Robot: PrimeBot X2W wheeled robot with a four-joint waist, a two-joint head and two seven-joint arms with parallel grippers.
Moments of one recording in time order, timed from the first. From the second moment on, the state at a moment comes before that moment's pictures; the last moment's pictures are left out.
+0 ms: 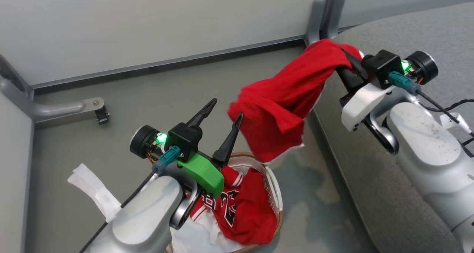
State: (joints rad) left arm -0.59 0.24 -0.85 0.40 -0.54 0.01 -0.25; right arm -0.82 -0.33 0.61 0.59 0.36 0.13 -0.26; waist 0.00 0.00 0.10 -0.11
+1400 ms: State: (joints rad) left arm -0.65 0.21 -0.91 0.37 -0.41 -0.02 -0.26; right arm -1.05 -0.45 0.52 0.65 0.46 0.13 -0.13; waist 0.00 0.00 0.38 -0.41
